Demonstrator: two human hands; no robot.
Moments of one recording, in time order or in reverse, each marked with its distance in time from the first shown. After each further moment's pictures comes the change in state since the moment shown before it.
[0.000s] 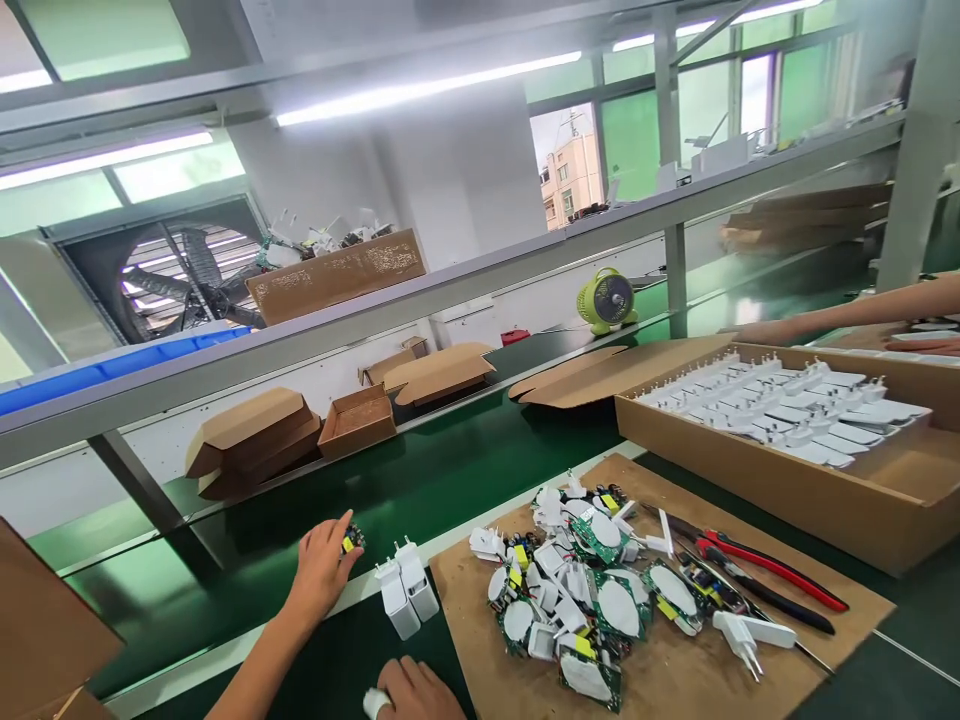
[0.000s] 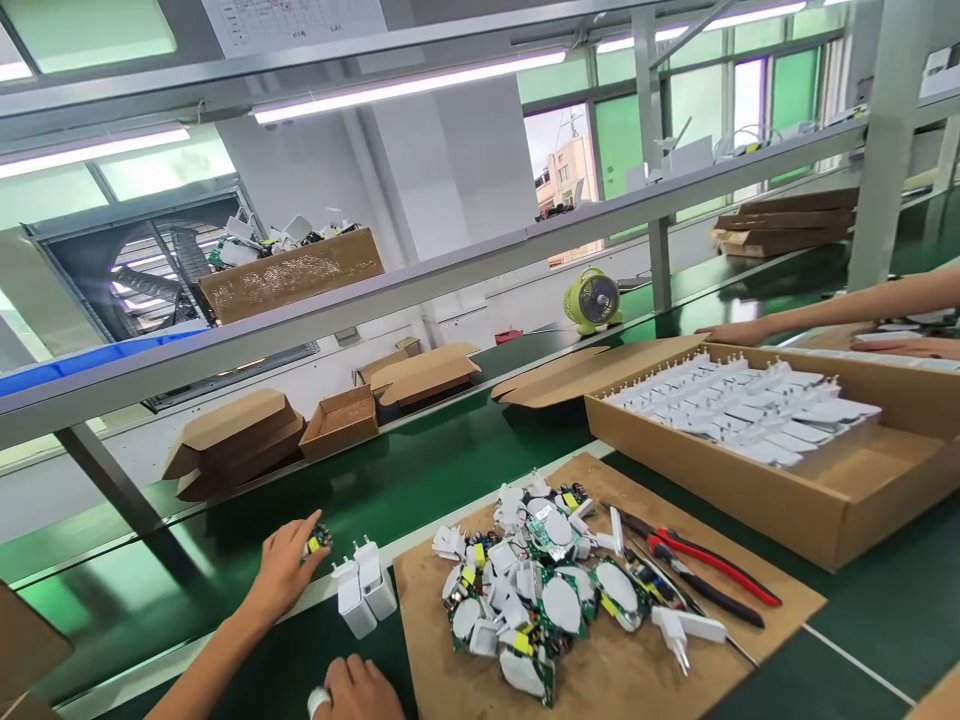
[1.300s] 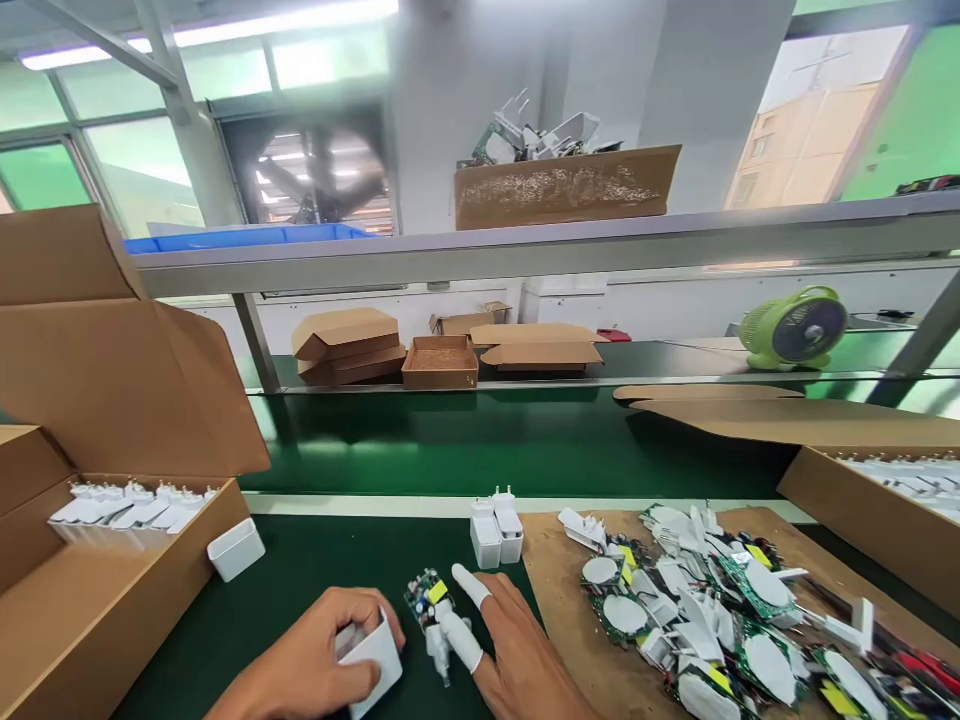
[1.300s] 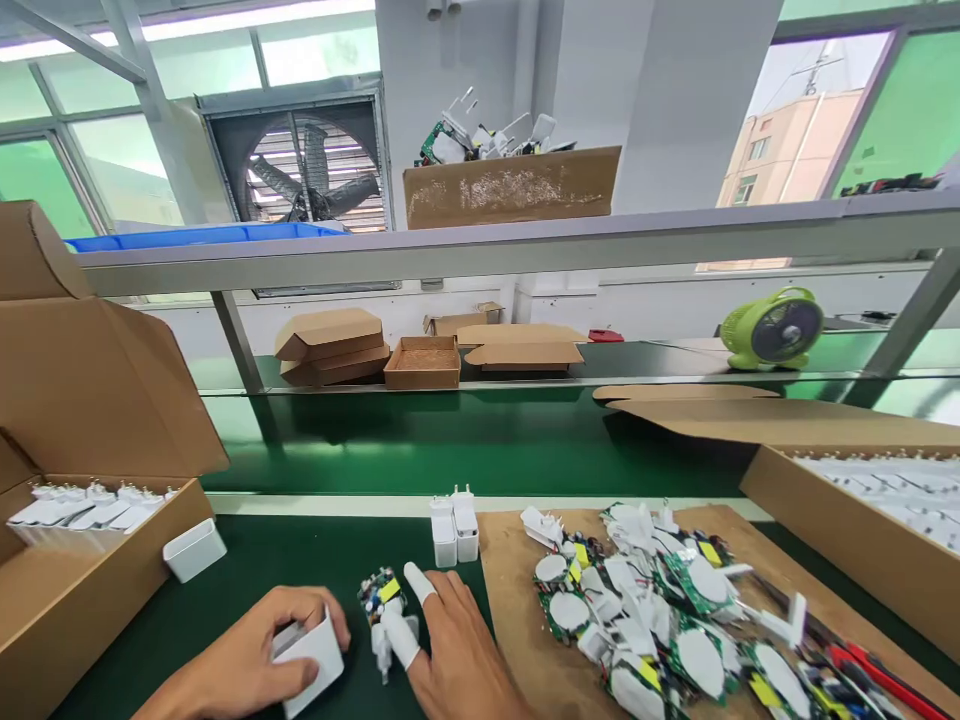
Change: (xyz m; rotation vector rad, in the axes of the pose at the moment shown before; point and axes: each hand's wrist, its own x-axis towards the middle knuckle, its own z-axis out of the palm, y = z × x) left_hand -0.173 0.025 -0.093 -0.380 -0.396 -0.059; right_hand -0.012 -0.011 -0.130 0.213 -0.240 -0.075
